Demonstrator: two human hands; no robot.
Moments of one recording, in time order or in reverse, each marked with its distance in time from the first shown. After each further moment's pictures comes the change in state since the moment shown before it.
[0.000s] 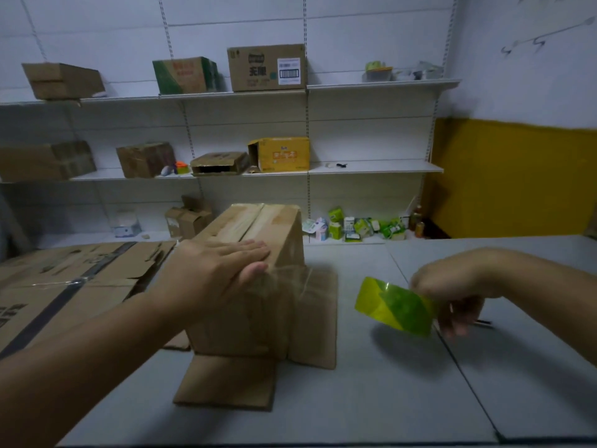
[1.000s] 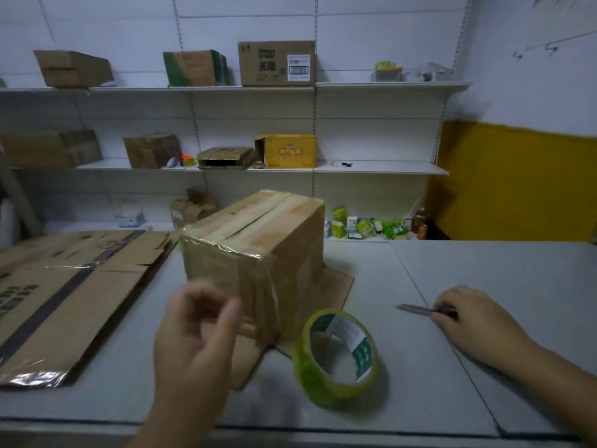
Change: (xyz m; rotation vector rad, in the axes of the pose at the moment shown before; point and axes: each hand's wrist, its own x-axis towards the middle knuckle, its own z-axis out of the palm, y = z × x) left_hand -0.052 0.092 0.005 -0.806 0.648 -0.909; right_hand 0.061 0.076 0.075 -0.133 0.849 -0.195
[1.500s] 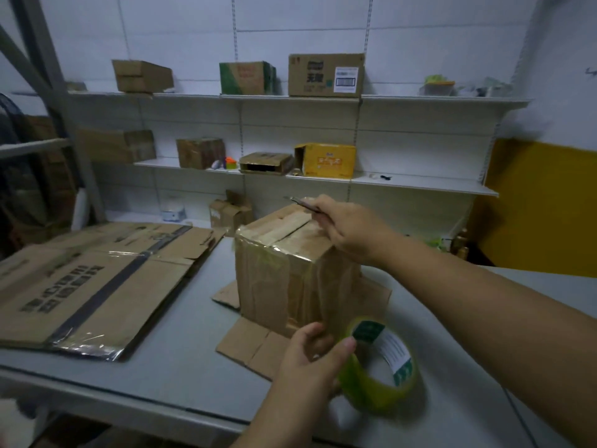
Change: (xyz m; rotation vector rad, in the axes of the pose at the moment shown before) left_hand -0.026 -0.011 0.048 -0.397 -0.182 -1.026; right_hand 0.087 -0.219 -0.076 0.284 0.158 -0.728
